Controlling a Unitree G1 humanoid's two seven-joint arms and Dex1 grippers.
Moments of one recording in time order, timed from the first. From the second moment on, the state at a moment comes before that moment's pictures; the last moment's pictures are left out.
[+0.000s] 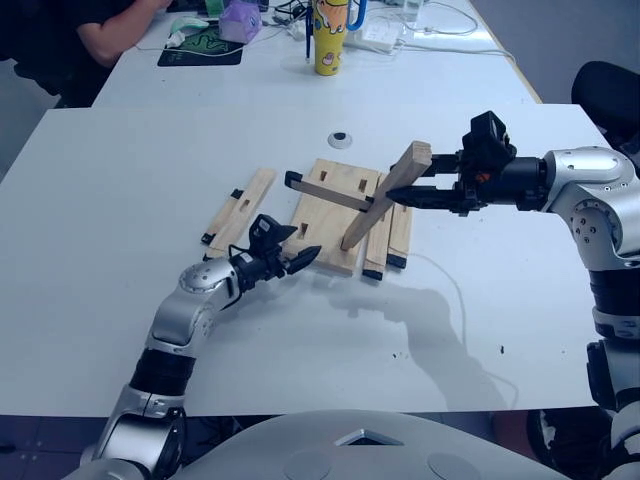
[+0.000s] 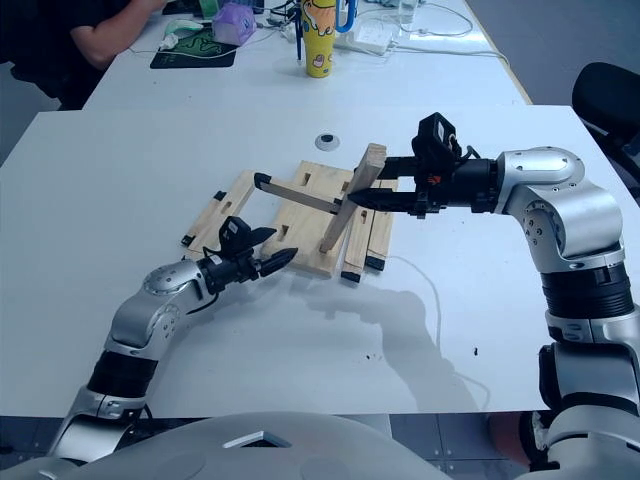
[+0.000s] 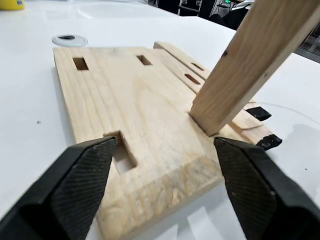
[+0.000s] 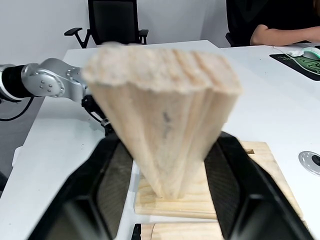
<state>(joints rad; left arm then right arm) -0.14 0.31 -0.20 -0.06 -0.29 0.43 -0.58 -0.53 -0.81 0.11 -0.04 0.63 0.55 1.19</state>
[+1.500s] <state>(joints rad) -0.22 0.47 -0.19 -0.45 -0.47 0.75 -0.78 -0.88 -0.64 0.33 0.61 0.33 0.19 1.41</state>
